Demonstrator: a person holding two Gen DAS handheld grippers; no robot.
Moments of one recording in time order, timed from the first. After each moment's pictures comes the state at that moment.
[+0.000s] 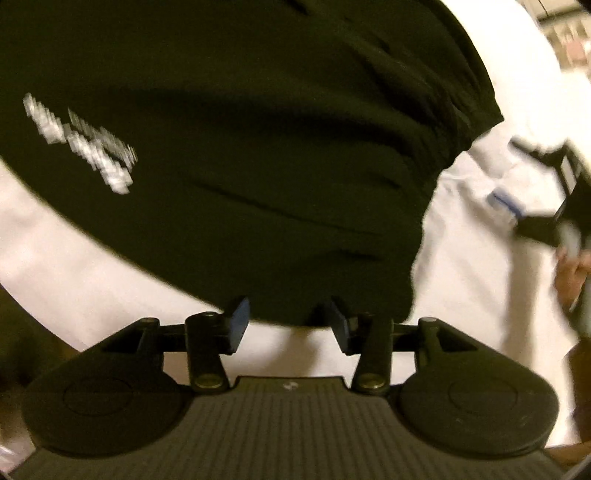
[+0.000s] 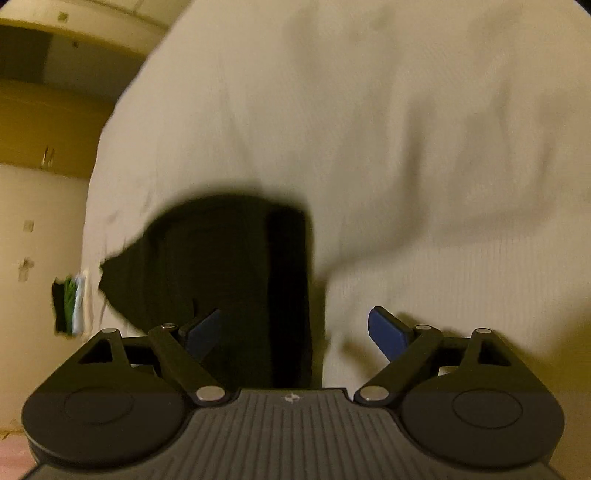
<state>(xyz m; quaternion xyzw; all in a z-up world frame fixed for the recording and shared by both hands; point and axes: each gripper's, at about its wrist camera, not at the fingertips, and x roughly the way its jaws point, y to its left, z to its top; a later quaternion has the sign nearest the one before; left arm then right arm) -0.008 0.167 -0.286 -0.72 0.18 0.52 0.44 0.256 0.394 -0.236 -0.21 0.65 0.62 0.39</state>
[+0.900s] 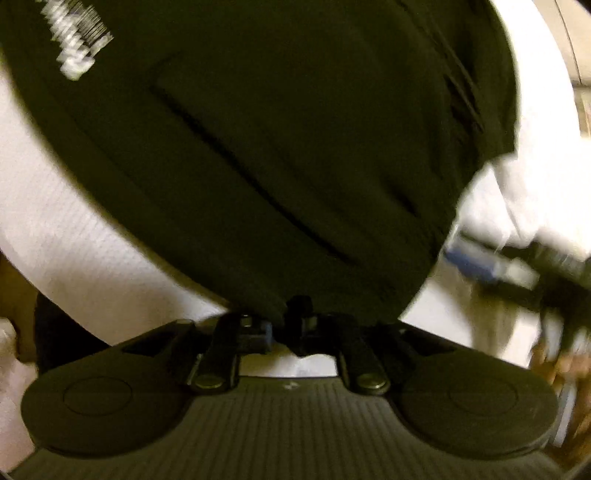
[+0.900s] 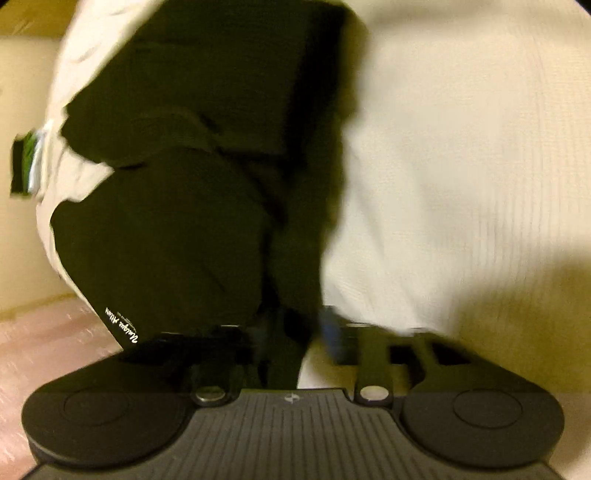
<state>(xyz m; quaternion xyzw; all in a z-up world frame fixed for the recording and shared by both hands) -0.002 0.147 -0.303 -0.75 0.14 0.49 0.41 0.205 0.329 -0.242 -0.41 0.62 0.60 0.29</state>
